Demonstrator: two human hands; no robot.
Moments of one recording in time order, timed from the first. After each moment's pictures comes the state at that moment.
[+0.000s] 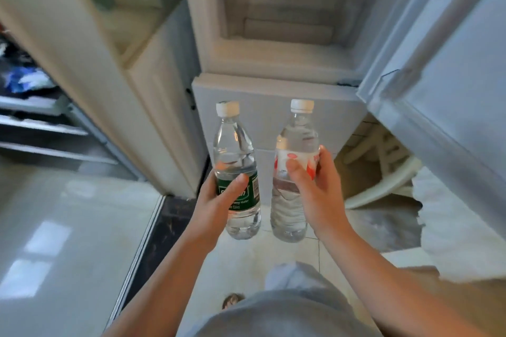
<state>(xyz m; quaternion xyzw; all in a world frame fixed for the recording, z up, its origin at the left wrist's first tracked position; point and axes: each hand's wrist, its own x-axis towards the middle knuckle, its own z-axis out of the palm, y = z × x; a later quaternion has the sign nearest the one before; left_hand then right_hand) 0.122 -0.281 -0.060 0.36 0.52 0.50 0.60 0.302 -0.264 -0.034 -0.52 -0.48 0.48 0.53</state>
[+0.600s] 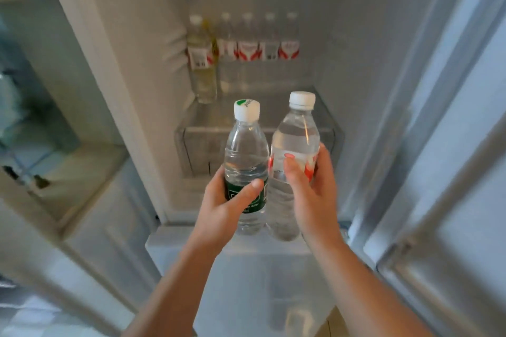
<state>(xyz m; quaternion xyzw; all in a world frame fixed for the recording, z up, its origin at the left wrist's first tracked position) 0.197 0.023 0.057 0.53 0.40 0.55 0.50 0.343 0.018 0.073 -0.37 -0.50 0.35 0.69</state>
